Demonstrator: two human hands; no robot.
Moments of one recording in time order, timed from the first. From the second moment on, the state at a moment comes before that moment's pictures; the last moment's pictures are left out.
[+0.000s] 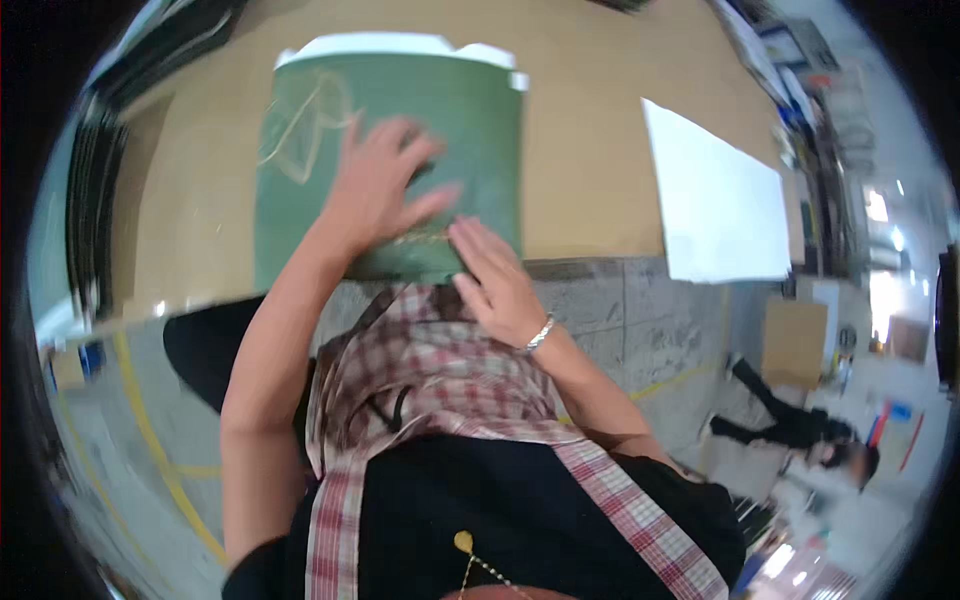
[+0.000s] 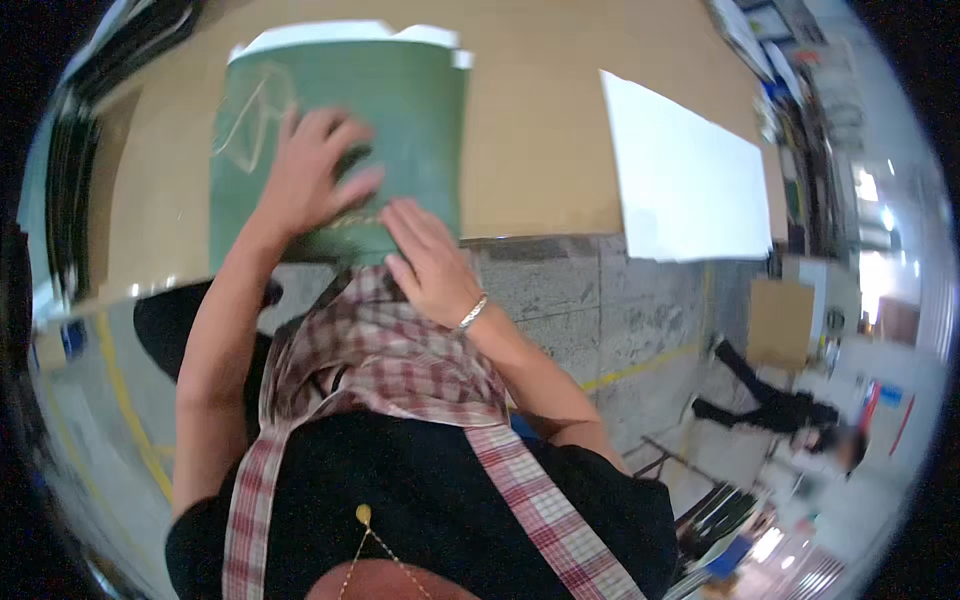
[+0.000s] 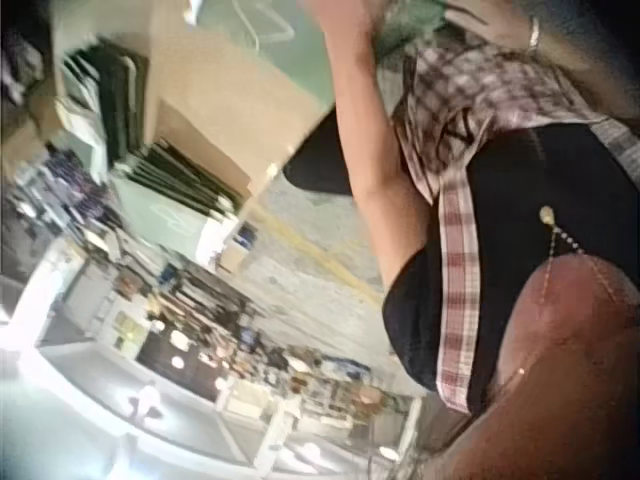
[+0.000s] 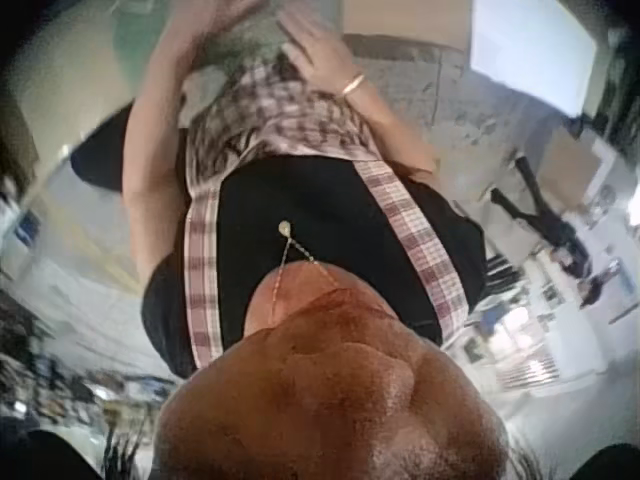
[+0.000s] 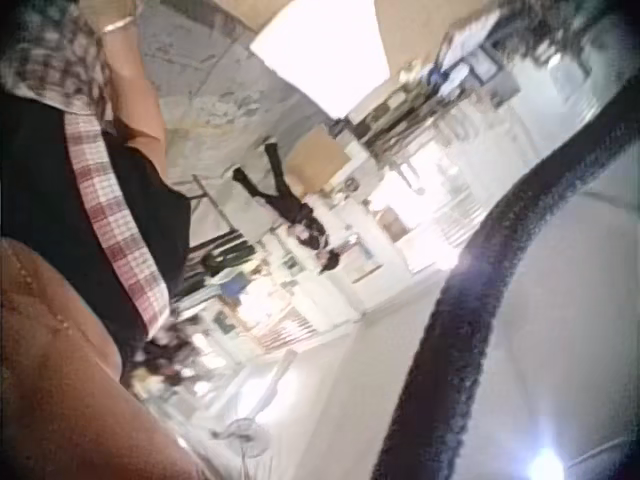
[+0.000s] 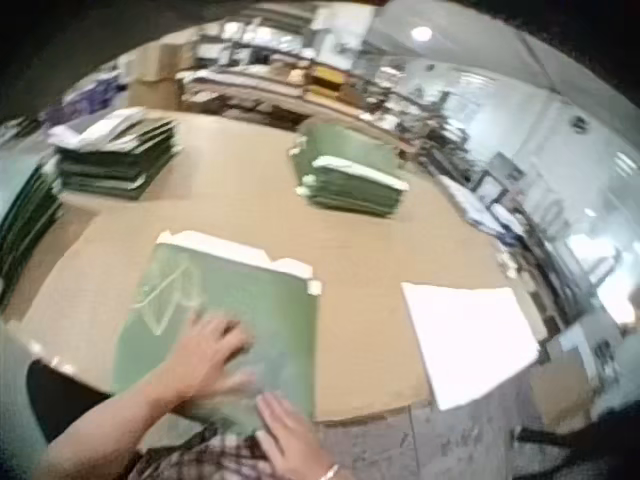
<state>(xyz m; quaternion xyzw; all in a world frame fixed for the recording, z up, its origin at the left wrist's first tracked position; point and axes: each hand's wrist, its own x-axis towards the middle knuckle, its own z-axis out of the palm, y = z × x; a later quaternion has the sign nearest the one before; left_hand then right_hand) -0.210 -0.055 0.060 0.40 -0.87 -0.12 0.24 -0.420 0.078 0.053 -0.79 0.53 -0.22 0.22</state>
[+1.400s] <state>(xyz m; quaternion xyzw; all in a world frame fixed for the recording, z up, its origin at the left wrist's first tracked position) -0.134 0.018 -0.026 0.42 -0.89 -0.16 -0.08 -0.333 0.071 0.115 -0.86 0.44 -0.18 0.16</state>
